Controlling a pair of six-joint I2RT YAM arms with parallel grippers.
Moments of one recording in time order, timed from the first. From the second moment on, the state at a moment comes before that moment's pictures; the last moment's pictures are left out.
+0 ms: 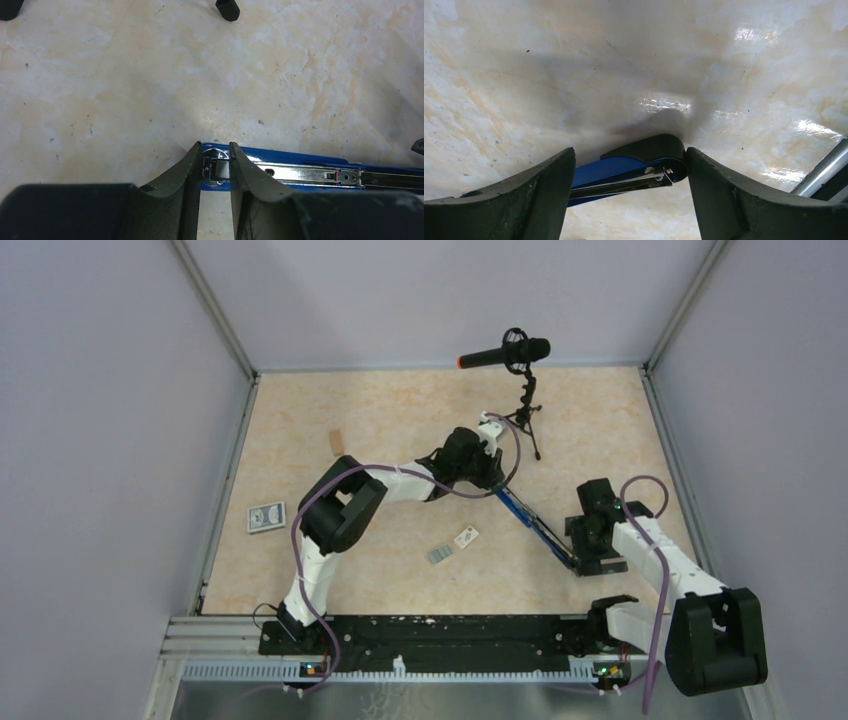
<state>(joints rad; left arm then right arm) -0.77 2.14 1.34 0.30 0.22 -0.22 0.16 1.09 0.56 -0.87 0.20 1.63</state>
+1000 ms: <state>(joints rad) -0.76 2.14 1.28 0.38 0.19 -0.27 0.15 0.74 0.46 -0.83 0.24 1.58</state>
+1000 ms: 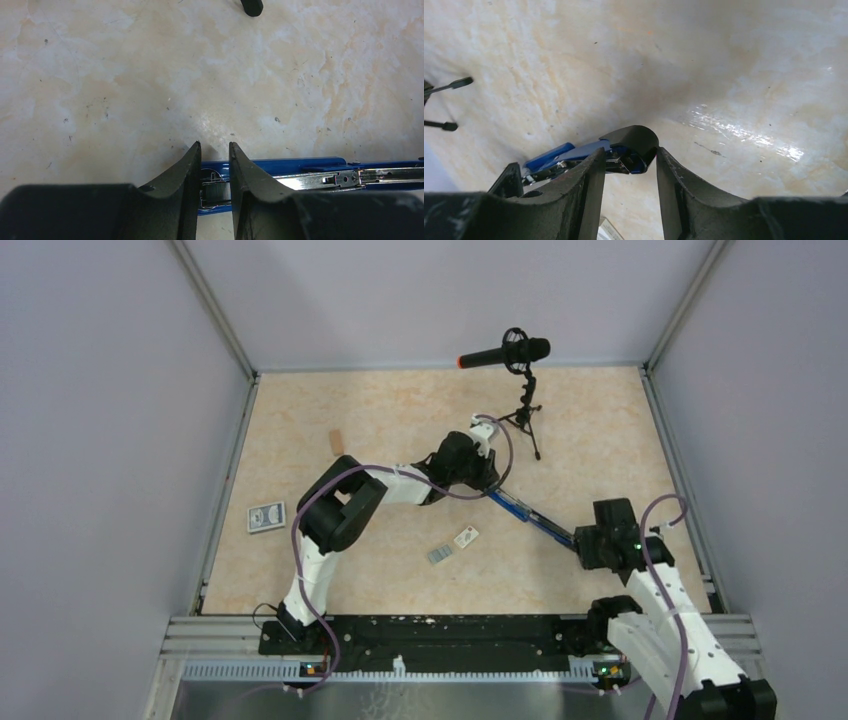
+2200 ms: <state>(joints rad) -0.77 2.12 1.20 0.47 0.20 -0.34 0.15 0.45 0.46 -0.56 0.44 1.20</state>
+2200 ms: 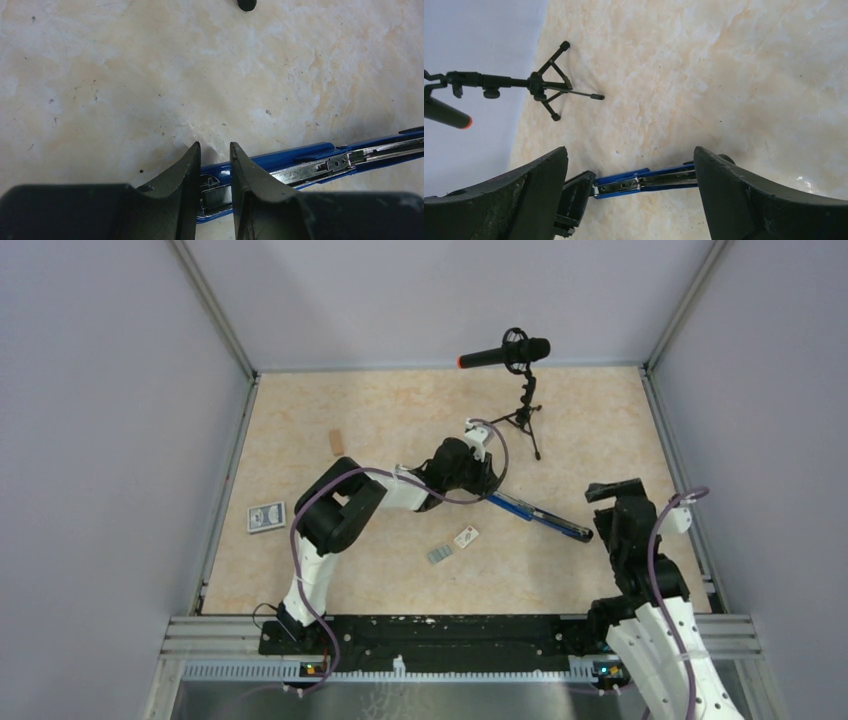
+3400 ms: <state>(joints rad) -0.77 2.12 1.19 0.46 0.22 -0.34 -0.09 0.47 0.10 -0.05 -0.14 1.00</state>
